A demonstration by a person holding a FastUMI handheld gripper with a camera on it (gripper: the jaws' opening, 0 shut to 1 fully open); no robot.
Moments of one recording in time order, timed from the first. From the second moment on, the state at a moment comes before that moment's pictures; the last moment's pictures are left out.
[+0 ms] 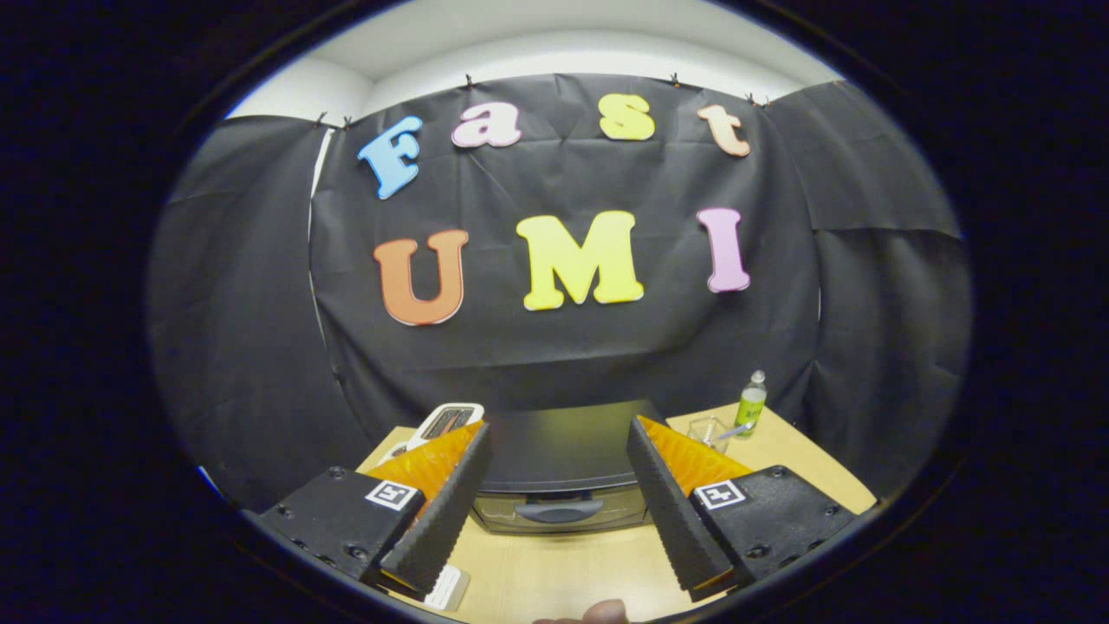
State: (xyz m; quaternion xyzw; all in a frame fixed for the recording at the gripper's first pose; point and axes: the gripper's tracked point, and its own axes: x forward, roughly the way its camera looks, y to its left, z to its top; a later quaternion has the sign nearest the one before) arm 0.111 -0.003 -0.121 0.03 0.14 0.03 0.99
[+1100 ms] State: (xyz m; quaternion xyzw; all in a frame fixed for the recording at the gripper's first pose) arm -0.043 0.038 -0.065 0.01 0.06 0.04 1.00
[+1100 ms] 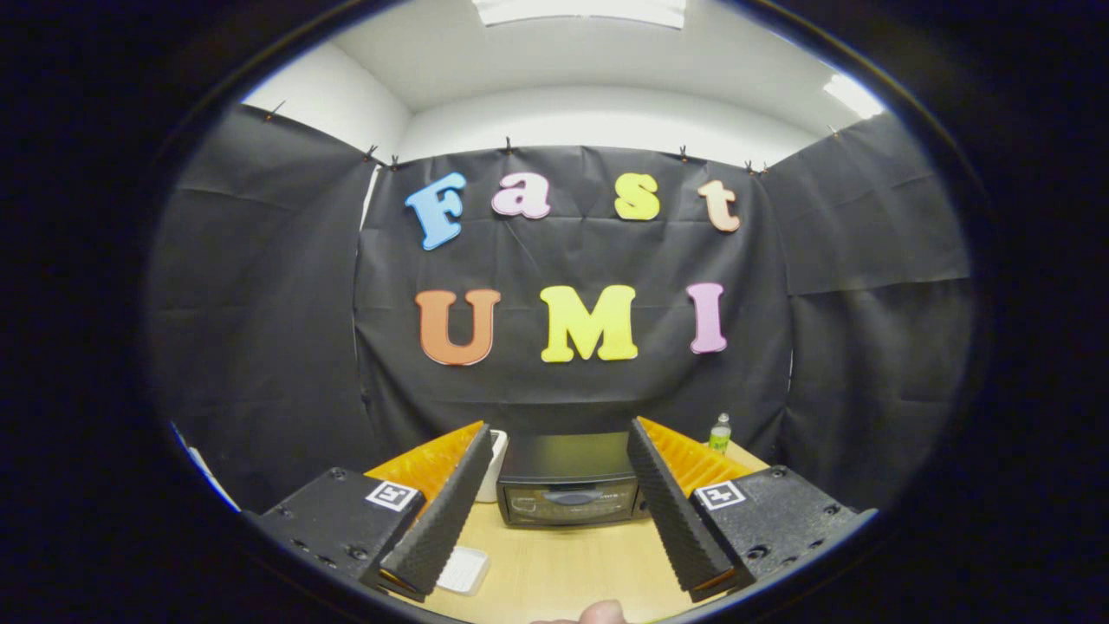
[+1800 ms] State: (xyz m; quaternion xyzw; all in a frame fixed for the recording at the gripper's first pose) arm -0.040 0.047 -0.059 0.01 0.06 0.05 1.00
